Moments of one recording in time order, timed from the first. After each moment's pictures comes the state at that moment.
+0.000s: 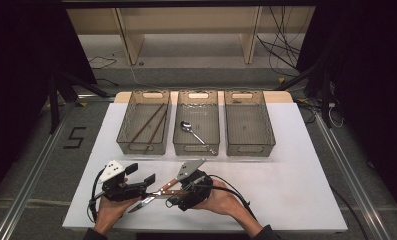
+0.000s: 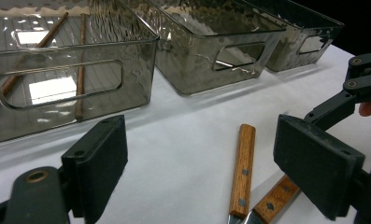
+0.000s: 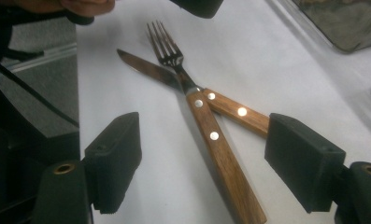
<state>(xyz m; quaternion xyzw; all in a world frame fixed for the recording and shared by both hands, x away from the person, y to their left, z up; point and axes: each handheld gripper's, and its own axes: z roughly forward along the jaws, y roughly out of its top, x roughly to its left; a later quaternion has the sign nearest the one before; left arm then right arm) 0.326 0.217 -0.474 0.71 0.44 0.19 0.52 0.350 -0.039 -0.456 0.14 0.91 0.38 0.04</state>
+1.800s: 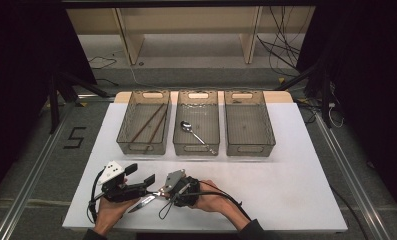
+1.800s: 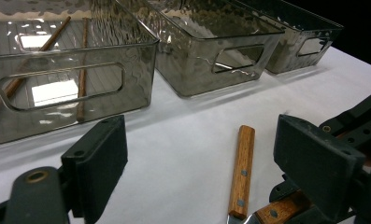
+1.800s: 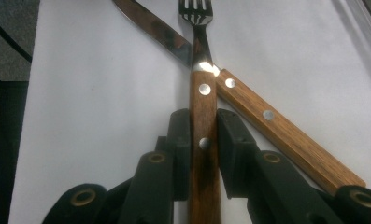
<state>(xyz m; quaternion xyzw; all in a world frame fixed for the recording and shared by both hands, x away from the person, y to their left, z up) 0.323 0.216 -0.473 0.70 0.44 0.20 0.52 0.351 -0.008 -0.484 0.04 0.95 0.30 0.08</state>
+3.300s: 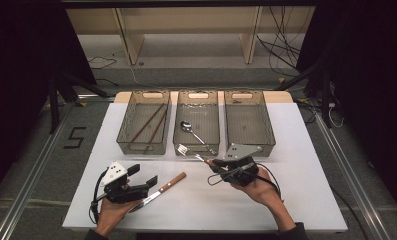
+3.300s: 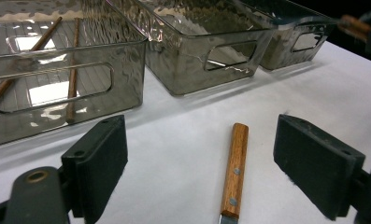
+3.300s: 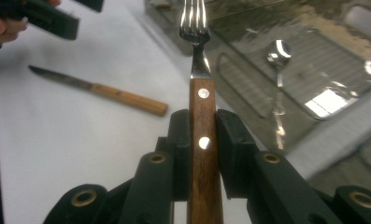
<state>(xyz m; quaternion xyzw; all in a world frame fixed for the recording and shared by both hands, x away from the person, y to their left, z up) 0.321 0.210 -0.474 0.71 0.43 0.20 0.52 0.362 -0.147 -0.412 0.23 0.86 0.42 0.16</state>
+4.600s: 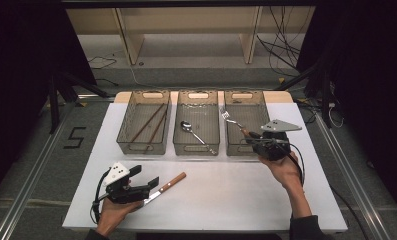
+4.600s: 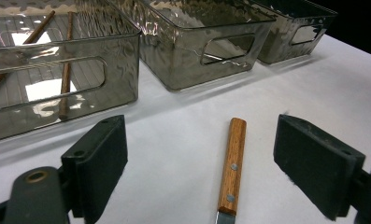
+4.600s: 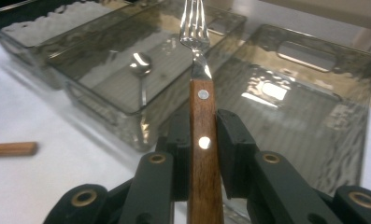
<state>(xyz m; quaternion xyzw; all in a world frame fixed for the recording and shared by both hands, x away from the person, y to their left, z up) 0.322 0.207 -0.475 0.72 0.43 0.19 0.51 0.408 -0.224 -0.390 0.40 0.78 0.43 0.24</state>
